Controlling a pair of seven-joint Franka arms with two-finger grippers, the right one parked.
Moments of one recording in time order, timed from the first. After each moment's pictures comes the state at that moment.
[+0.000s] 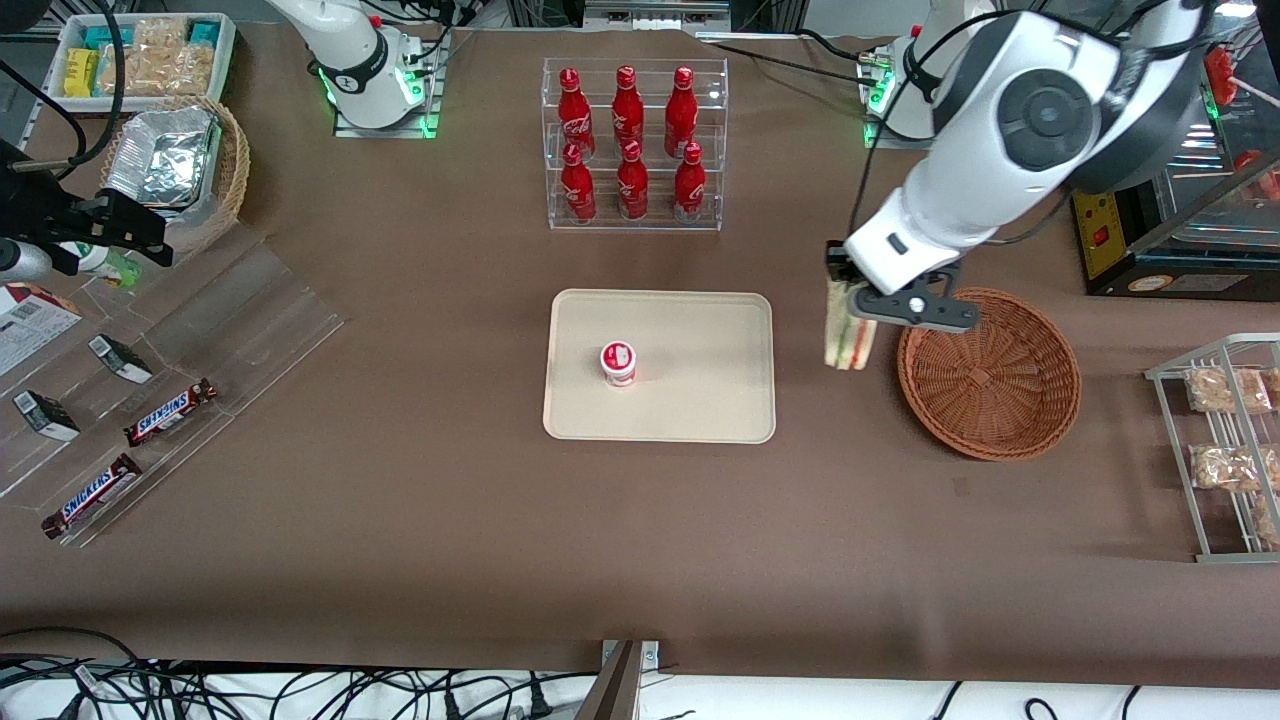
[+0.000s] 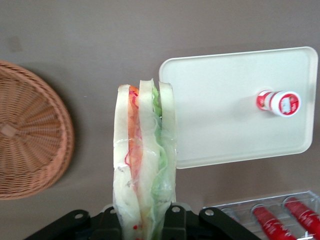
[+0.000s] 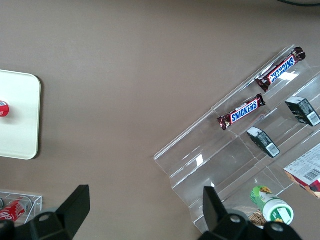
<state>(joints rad) 0.04 0.21 -0.51 -1.70 -0.02 1.83 -0.38</state>
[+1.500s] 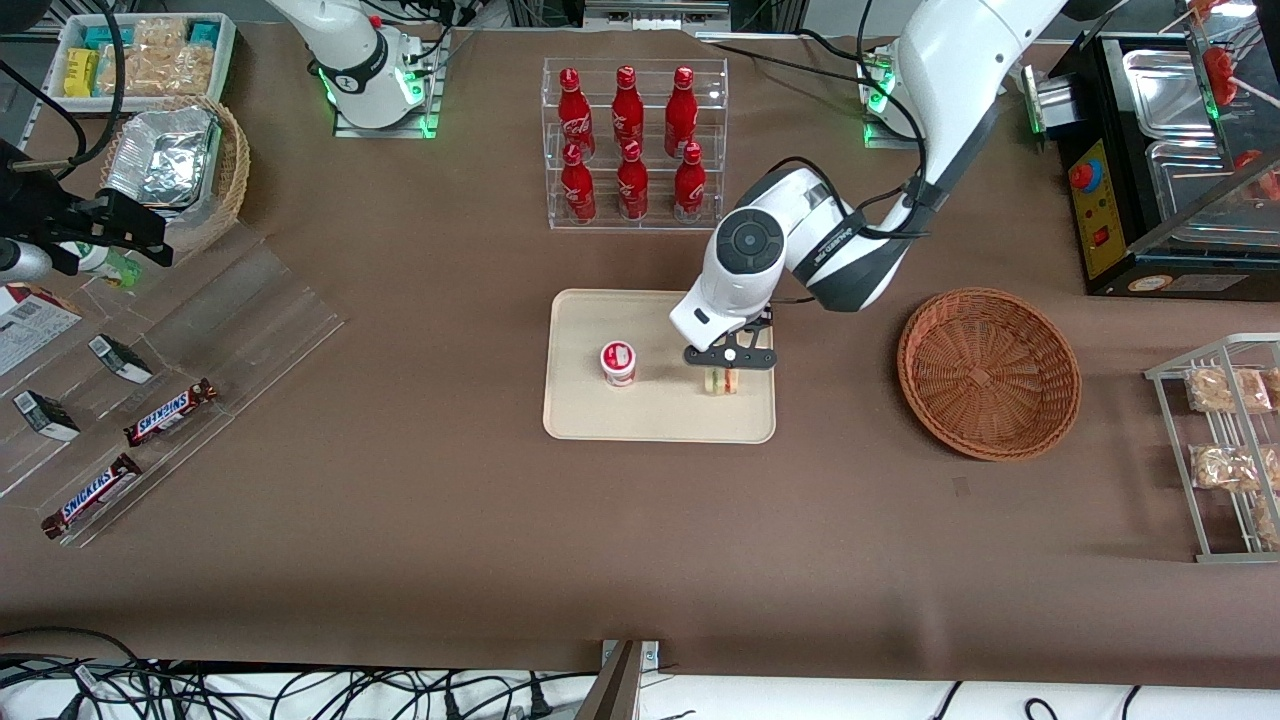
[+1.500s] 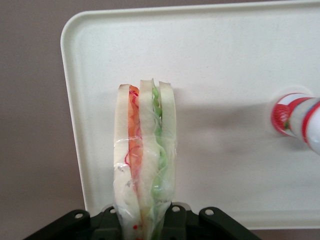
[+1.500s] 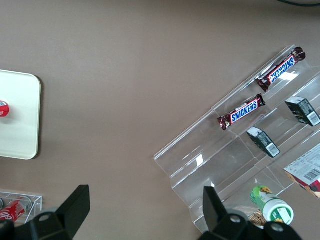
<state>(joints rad) -0.20 0.64 -0.51 -1.71 0.30 2.14 -0.79</state>
